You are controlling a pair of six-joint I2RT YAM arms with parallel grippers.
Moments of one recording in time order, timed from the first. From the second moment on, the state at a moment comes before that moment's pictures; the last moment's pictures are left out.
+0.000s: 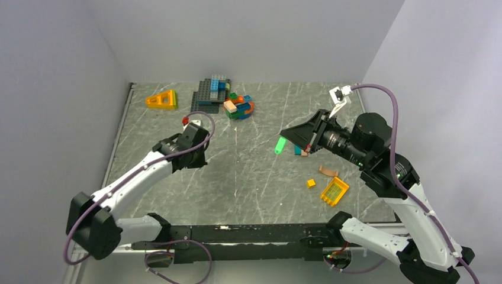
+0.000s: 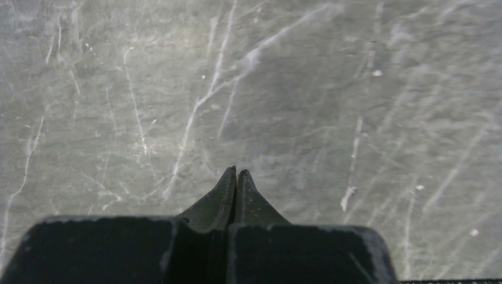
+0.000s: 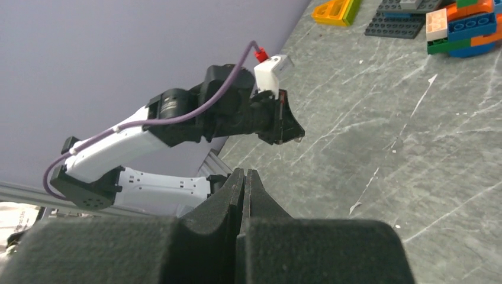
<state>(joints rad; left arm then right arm) -0.59 1.17 0.94 -0.74 -0.27 -0.60 0.68 0.87 1.36 -0.60 -0.21 0.72</state>
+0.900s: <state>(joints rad) -0.39 1.56 1.20 -0.92 -0.38 -0.52 0.68 0.73 1.38 -0.81 -0.08 0.71</state>
